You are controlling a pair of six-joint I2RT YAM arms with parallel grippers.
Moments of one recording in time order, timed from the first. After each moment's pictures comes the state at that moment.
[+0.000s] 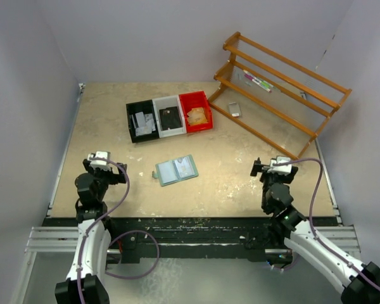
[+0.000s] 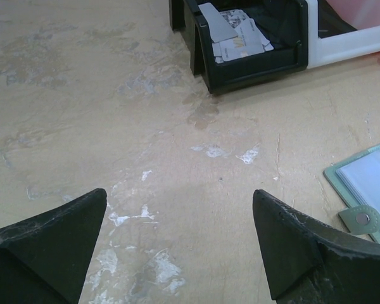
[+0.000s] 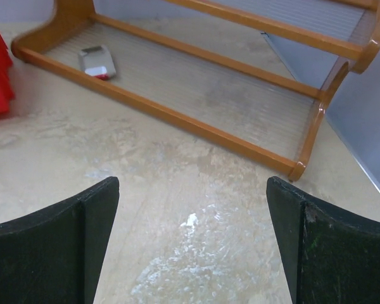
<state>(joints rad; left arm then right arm) 0.21 0.50 0.06 0.22 0.31 0.06 0.63 0.40 0.05 0.36 0.87 -0.07</state>
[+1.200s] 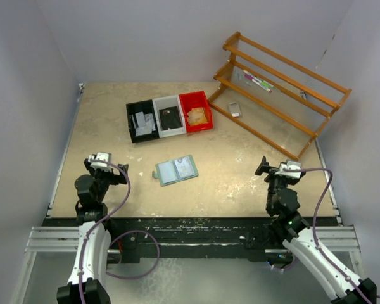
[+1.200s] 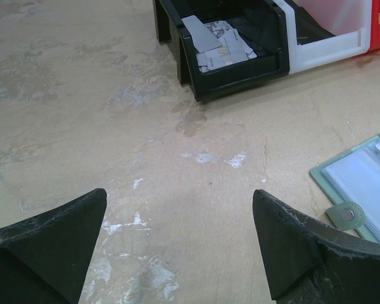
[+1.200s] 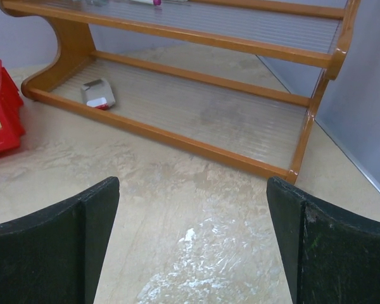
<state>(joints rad) 0.21 0.45 0.05 0.21 0.35 0.07 0.55 0.21 0.02 0.30 0.82 -0.05</state>
